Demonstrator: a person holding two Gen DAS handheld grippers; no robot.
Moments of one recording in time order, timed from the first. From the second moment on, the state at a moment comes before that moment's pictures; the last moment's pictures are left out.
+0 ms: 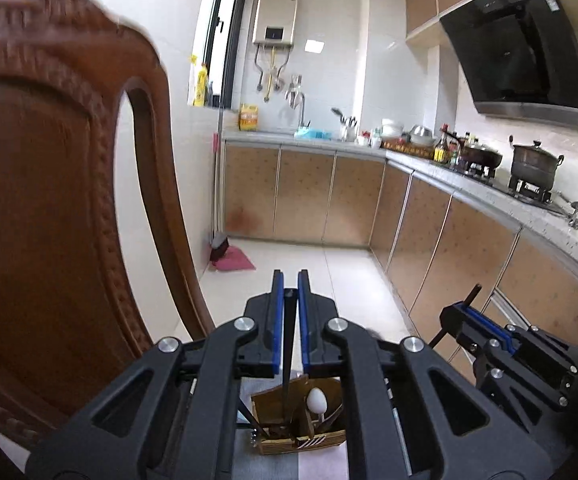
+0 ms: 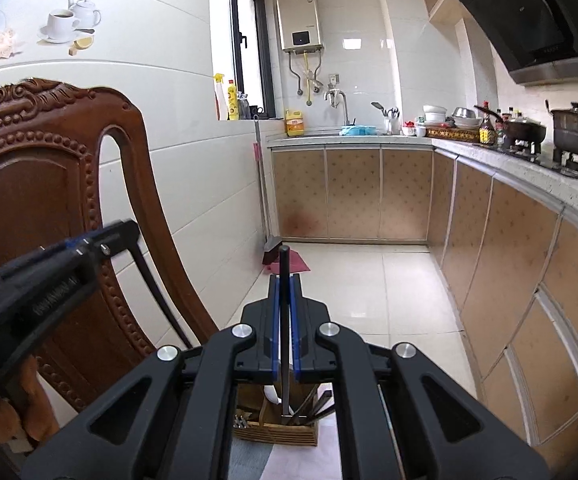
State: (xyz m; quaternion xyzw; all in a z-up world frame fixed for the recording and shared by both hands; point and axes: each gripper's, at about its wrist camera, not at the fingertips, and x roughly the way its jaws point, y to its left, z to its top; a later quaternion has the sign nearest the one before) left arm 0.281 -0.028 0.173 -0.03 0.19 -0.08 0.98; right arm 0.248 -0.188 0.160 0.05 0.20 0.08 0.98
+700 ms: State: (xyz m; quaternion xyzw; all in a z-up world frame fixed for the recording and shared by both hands) left arm 0.299 -0.024 0.090 -0.03 0.26 -0.10 0.96; right arm 0.285 -0.166 0.063 0.00 0.28 0.10 0.96
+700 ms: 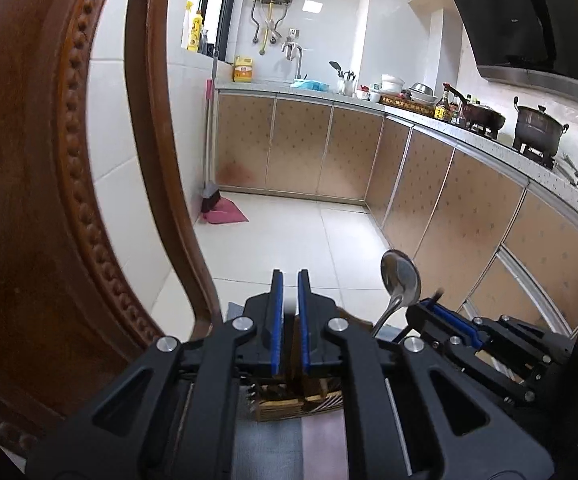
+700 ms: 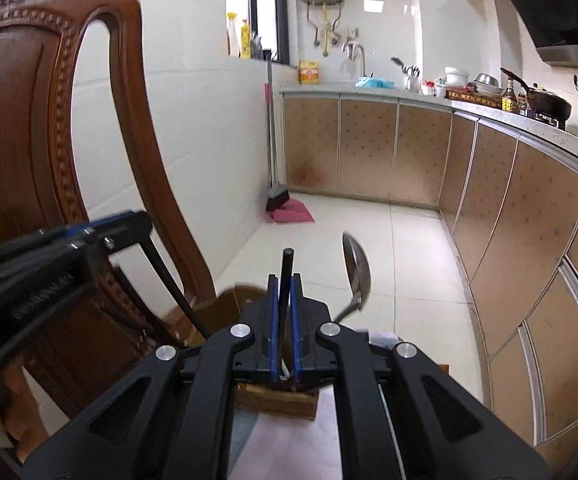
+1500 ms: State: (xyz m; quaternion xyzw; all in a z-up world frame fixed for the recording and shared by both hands) left arm 0.080 -0.011 0.092 -0.01 0.20 -0.04 0.98; right arm 0.070 -0.220 0.095 0.03 0.19 0.05 0.98
